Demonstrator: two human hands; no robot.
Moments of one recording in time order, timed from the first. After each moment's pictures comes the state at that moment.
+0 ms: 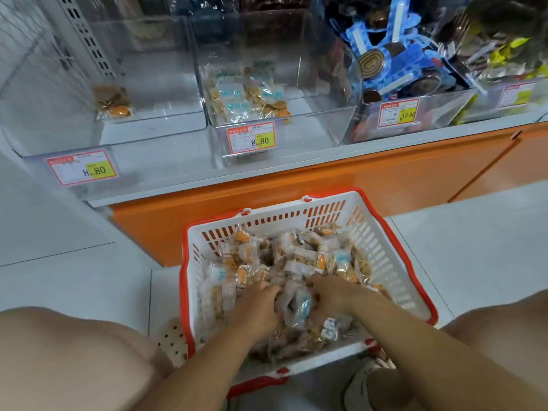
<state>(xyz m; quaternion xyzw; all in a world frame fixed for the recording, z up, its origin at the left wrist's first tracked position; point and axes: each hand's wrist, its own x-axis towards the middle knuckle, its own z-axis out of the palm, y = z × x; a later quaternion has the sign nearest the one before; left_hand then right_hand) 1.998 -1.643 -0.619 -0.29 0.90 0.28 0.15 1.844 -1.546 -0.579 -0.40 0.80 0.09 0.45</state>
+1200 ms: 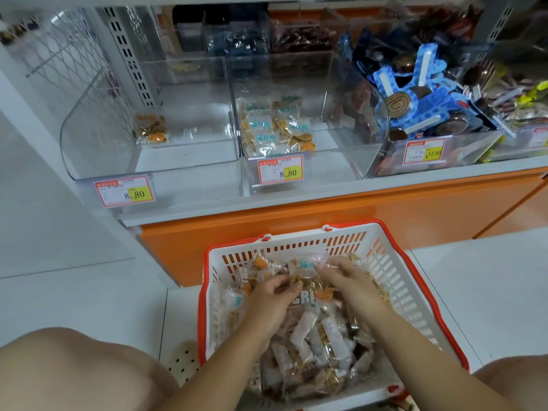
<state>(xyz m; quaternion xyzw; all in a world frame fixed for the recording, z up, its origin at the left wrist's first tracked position) 1.981 -1.662 -0.546 -0.43 0.57 0.70 -0.09 1.840 -1.568 -0.545 -0.20 0.70 -0.53 0.44</state>
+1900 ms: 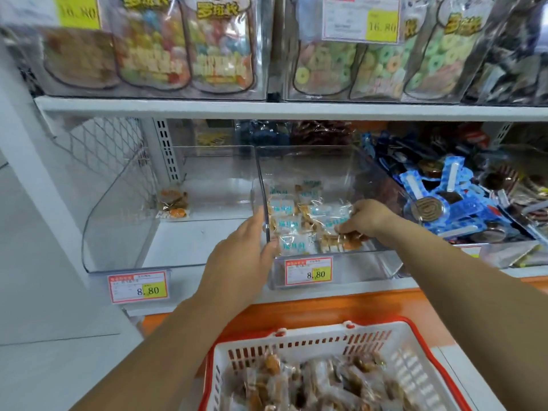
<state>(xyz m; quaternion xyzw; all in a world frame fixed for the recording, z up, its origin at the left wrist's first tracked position) 1.952 -1.808 -0.388 -0.38 0.88 0.20 -0.19 1.692 -1.769 -0.393 -0.35 0.90 -0.20 0.18</state>
